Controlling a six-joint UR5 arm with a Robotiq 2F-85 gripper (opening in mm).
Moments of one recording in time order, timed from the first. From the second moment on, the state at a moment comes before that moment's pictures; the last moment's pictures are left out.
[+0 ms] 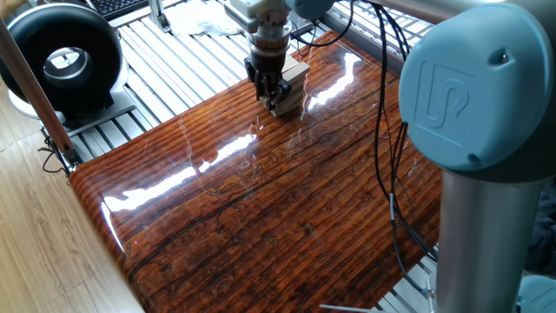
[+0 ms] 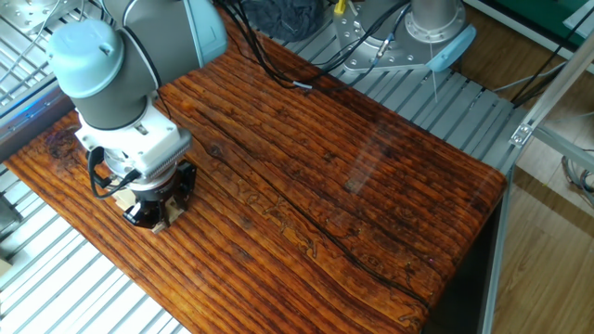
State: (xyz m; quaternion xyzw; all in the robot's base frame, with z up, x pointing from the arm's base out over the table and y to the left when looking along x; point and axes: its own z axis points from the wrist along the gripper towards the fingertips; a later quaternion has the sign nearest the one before) arm 0.656 -0.031 0.022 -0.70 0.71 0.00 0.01
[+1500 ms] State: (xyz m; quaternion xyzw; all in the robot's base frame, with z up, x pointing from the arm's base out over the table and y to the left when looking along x) arm 0.656 -0.034 0.022 -0.70 0.71 0.00 0.00
